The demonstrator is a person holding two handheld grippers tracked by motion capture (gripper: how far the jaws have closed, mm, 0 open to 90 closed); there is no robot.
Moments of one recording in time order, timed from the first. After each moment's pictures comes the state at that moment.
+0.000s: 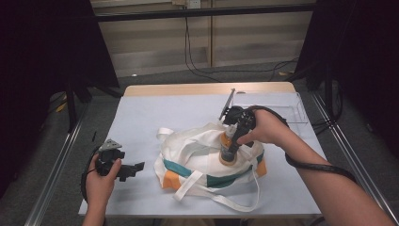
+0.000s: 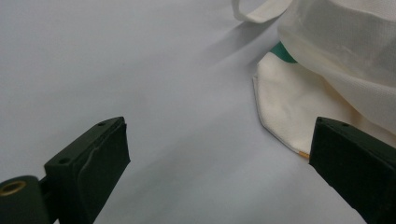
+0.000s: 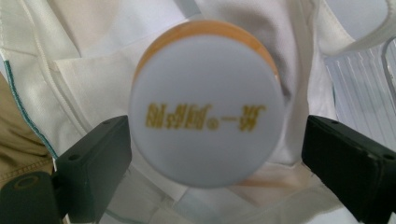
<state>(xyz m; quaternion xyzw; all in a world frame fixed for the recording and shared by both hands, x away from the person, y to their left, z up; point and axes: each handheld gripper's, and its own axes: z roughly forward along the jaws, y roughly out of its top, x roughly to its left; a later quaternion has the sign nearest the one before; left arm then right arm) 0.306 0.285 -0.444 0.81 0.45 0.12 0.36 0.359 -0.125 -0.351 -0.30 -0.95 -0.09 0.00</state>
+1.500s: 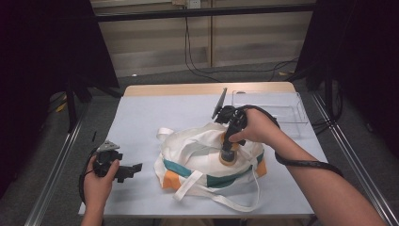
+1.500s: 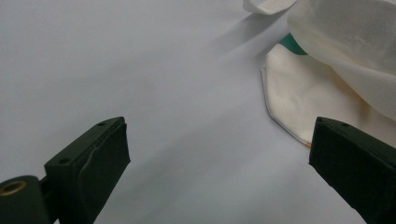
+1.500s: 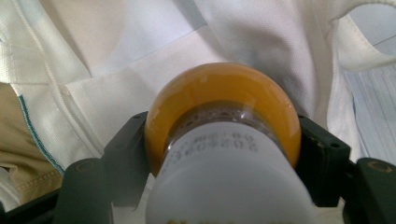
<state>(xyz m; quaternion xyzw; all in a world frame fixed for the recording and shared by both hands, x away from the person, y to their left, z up) 0.304 0.290 -0.446 0.80 0.46 0.12 0.36 0.369 -0.106 -0.356 -0.32 -0.94 -0.07 0.03</state>
